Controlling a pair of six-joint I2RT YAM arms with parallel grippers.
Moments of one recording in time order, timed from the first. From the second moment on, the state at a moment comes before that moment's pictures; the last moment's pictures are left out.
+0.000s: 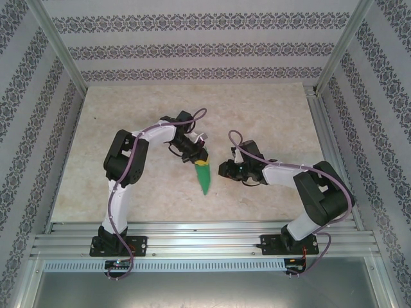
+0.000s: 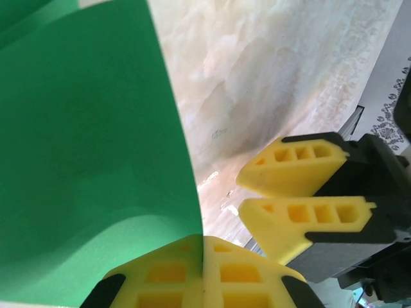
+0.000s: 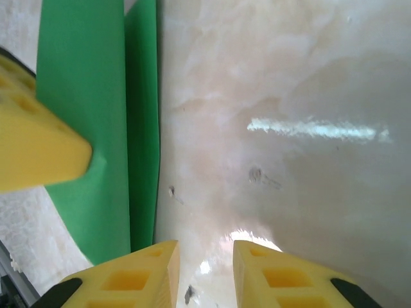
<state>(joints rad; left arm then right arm) -0.47 2.19 1.59 -0.83 0.89 -0.37 0.49 1.58 0.64 0.03 -0.45 0.66</state>
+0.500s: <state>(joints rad) -0.46 2.25 1.62 -0.88 0.94 -0.24 0.75 1.42 0.65 -0.09 -0.20 0.65</state>
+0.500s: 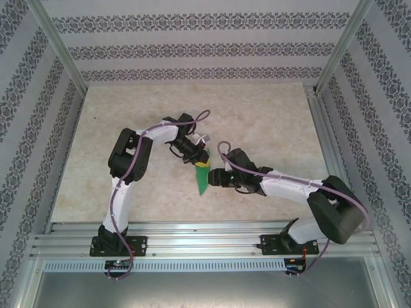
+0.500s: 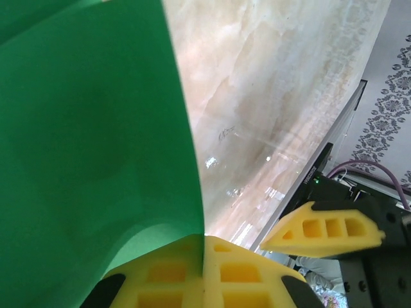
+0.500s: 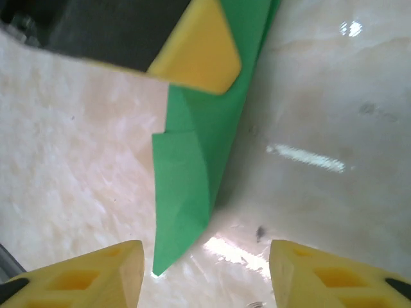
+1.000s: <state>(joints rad) -0.45 2.25 1.62 -0.88 0.98 -0.23 0.99 1.73 0.99 -0.42 0.19 0.63</state>
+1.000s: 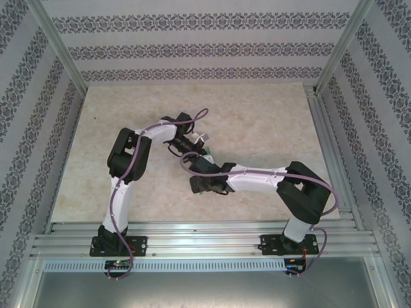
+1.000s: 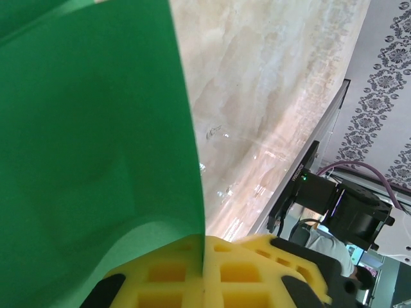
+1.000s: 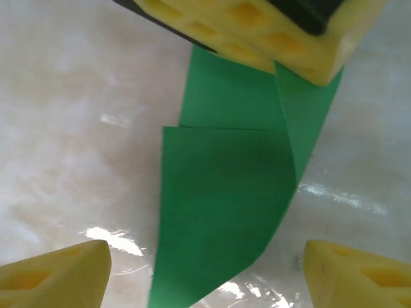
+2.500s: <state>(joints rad) -0.32 2.17 1.33 -0.72 1.05 -0.19 0.97 1.77 1.06 -0.55 0.16 0.47</state>
